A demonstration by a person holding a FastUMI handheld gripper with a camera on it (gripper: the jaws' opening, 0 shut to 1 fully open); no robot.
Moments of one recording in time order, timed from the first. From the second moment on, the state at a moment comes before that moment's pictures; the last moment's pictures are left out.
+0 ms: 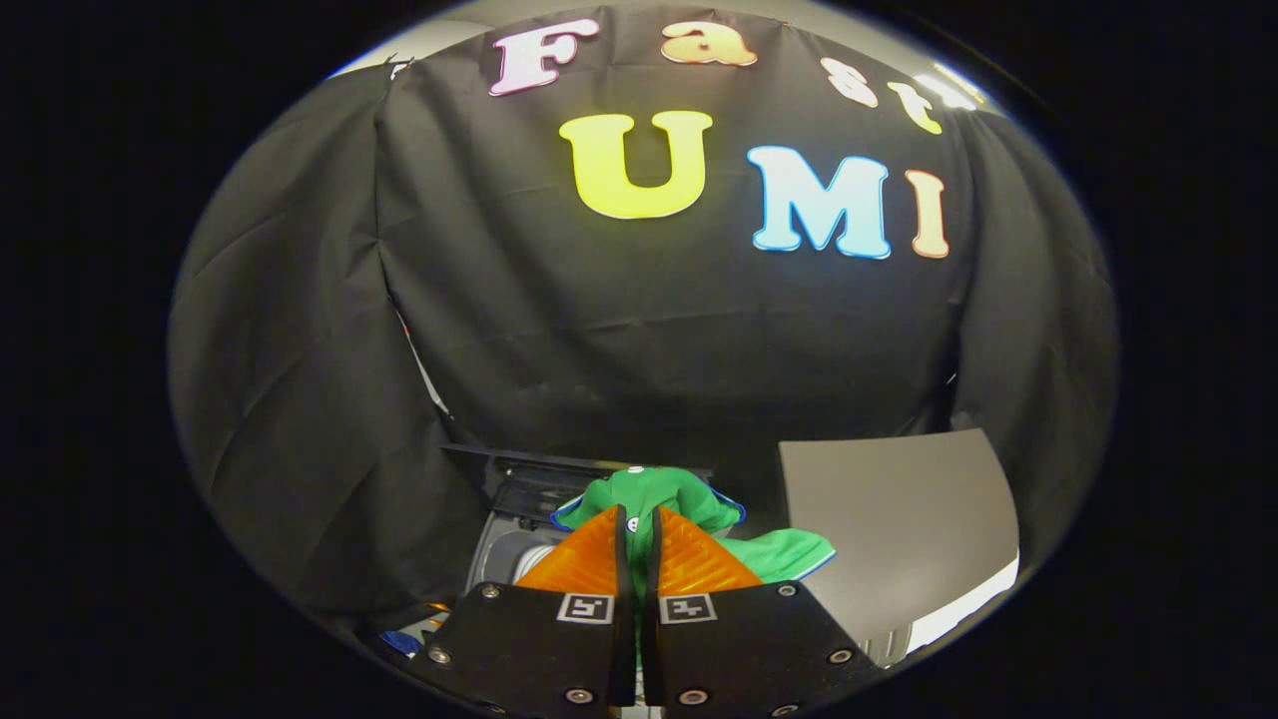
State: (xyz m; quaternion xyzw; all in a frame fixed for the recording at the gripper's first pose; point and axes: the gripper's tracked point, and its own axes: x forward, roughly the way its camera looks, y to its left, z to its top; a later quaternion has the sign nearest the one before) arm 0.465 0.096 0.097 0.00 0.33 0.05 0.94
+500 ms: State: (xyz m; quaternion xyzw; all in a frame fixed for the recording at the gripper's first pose) arm 0.478 0.169 0.020 0.02 0.38 0.05 0.92
